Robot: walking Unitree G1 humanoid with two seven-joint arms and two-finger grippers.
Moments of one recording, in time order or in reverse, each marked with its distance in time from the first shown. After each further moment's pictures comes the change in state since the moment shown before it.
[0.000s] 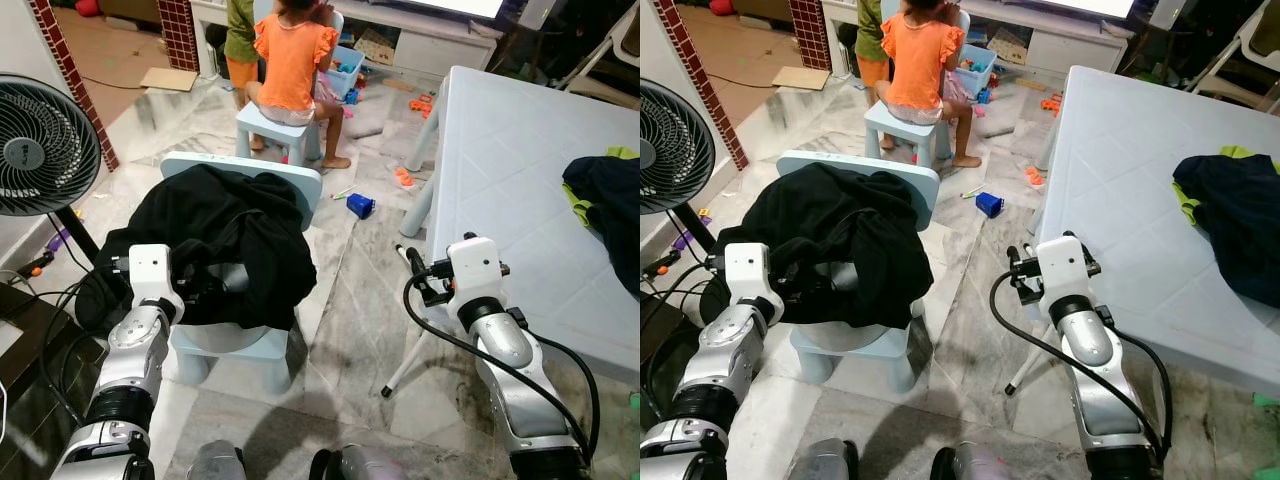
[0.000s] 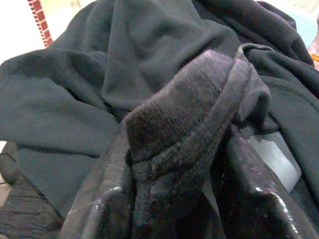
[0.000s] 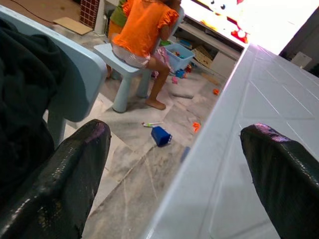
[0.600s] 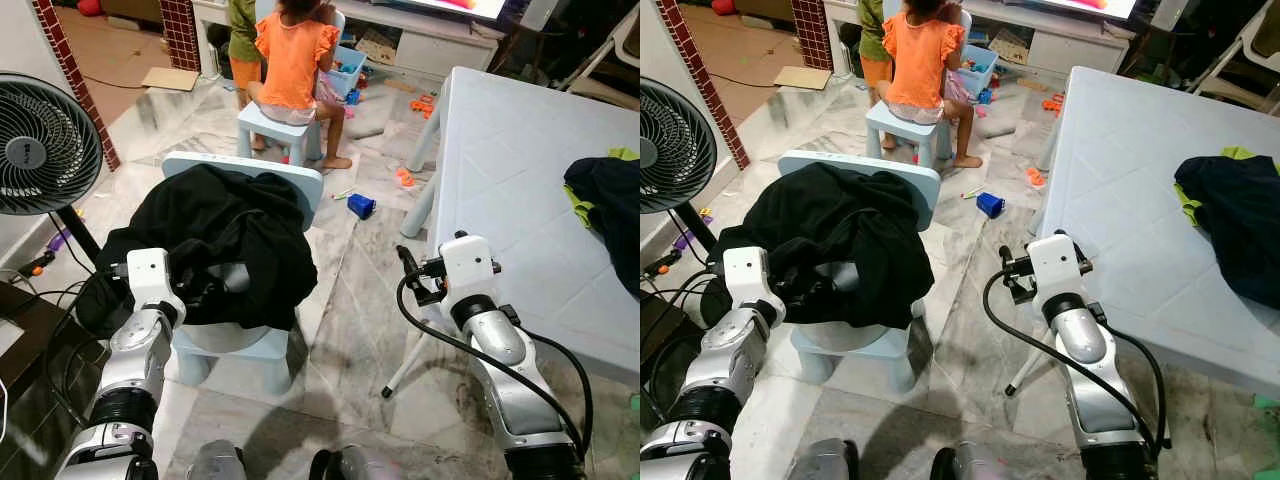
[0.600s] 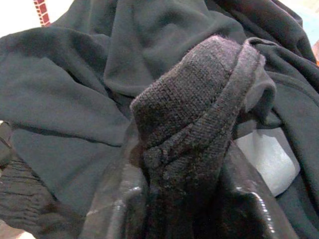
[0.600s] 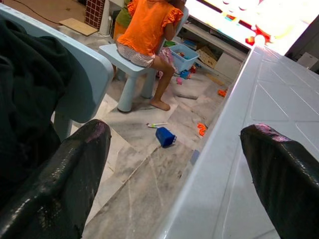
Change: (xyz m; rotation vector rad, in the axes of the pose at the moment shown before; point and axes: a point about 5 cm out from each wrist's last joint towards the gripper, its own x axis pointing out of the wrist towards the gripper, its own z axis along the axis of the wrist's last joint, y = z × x) left arm -0.001 0.001 -0.004 -0.064 0.027 0.010; right arm 0.002 0.005 0.001 0.005 0.002 0.018
